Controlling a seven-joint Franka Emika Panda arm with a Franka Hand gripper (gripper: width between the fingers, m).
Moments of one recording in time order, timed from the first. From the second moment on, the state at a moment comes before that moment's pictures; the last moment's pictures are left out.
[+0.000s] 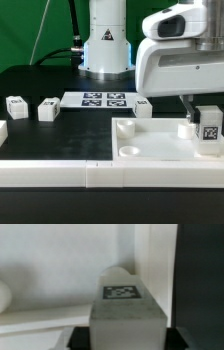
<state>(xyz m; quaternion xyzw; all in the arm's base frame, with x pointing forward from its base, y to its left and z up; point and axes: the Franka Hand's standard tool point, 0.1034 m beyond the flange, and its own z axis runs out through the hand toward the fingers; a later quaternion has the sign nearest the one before) 0.640 0.117 0.080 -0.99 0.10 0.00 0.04</state>
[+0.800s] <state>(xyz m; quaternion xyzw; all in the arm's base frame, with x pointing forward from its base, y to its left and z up) 0.638 0.113 0.078 -0.85 0.53 0.01 0.04</state>
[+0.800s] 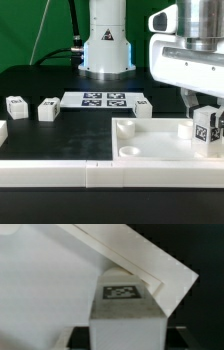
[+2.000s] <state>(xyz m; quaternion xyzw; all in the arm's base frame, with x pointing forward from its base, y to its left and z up) 0.635 0.121 0.077 -0.83 0.56 0.02 0.05</state>
